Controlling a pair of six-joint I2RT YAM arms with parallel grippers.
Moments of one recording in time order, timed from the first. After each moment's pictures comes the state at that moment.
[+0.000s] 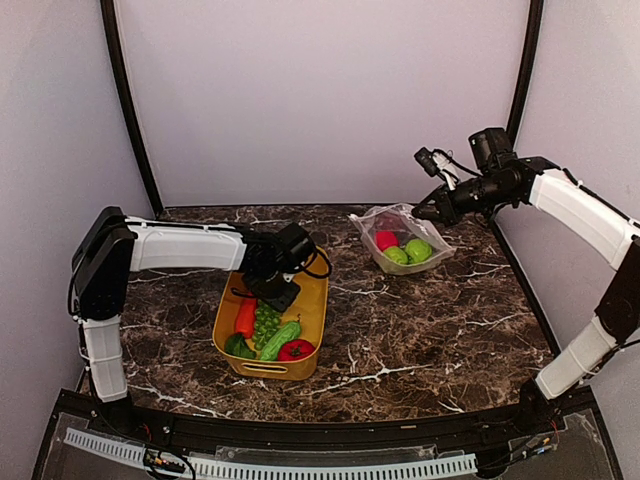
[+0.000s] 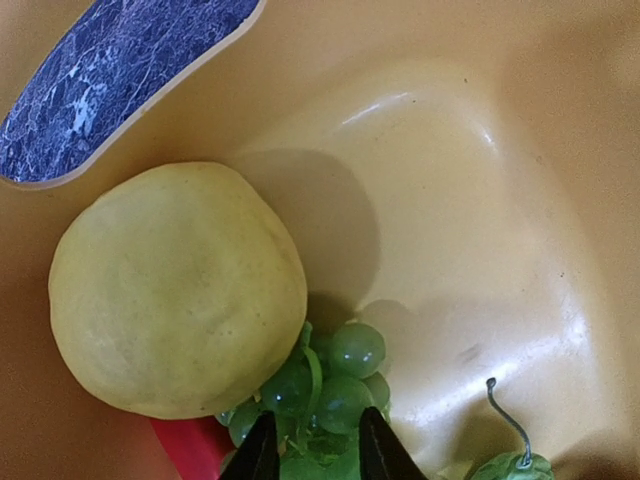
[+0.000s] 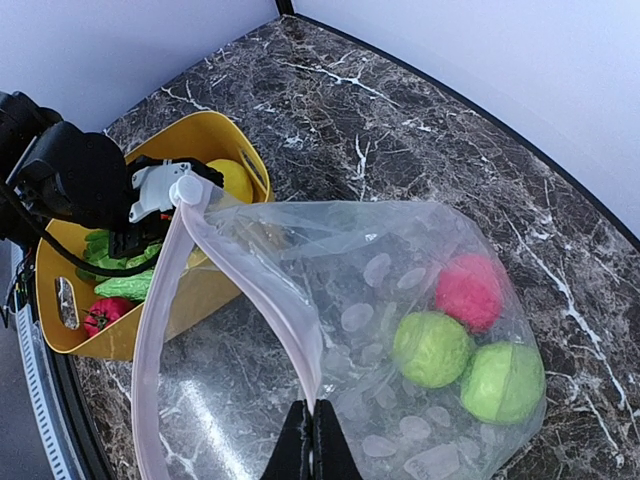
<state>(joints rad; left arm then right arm) -0.85 1.96 1.44 -0.76 -0.33 -0.24 0.33 1.51 1.45 -0.74 -0.61 -0.29</state>
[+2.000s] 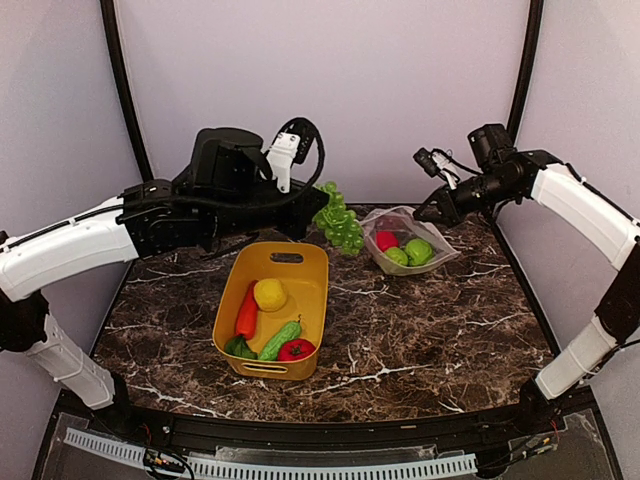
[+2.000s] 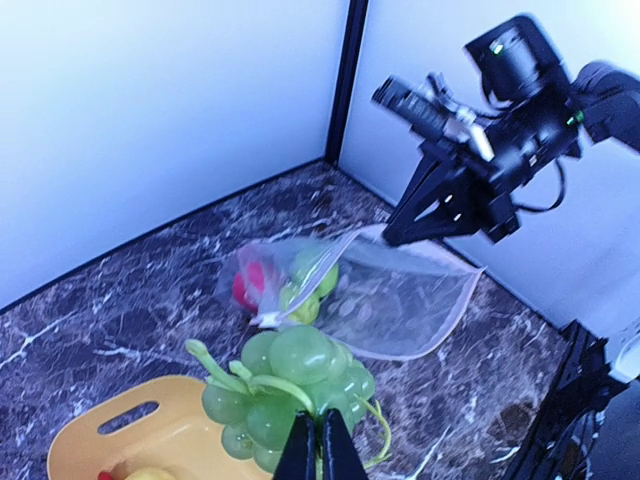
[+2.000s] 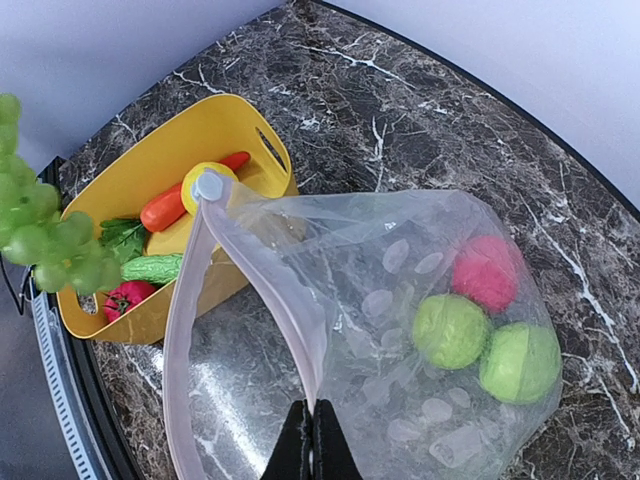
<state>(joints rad) -1.08 1.49 1.52 -0.40 -0.29 -0.25 0.35 1.51 1.50 -0.85 -0.61 -0.30</state>
